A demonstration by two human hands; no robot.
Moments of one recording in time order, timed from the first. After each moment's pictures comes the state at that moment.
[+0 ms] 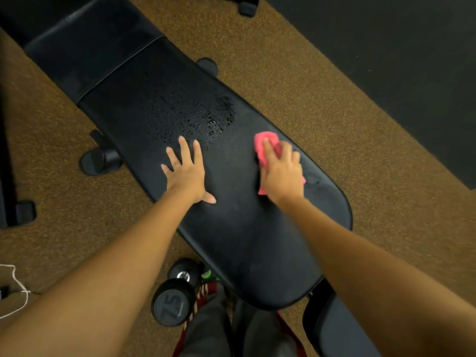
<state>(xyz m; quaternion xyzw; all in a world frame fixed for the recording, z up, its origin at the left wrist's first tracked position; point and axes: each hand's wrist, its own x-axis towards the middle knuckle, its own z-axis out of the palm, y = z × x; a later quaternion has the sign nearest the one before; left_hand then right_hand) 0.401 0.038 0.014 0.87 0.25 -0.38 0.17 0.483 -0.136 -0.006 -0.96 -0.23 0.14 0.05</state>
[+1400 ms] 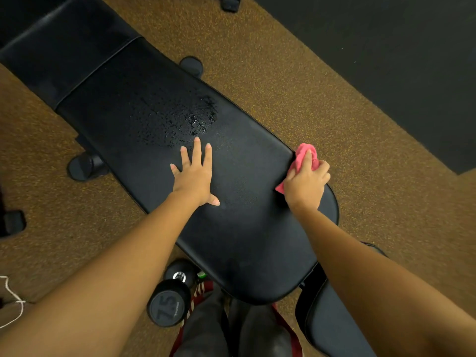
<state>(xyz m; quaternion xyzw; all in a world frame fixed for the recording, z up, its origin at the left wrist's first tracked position) 0.416 0.006 0.013 0.90 0.16 -0.37 0.15 0.486 -0.194 -0.011 -0.98 0.08 0.13 0.13</state>
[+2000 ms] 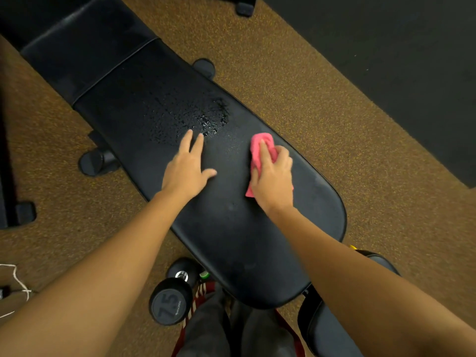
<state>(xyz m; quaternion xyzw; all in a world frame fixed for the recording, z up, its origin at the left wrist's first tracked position) 0.406 0.034 0.028 0.91 0.25 -0.20 0.26 0.468 -0.134 0.004 -0.96 -0.17 0.12 0.18</state>
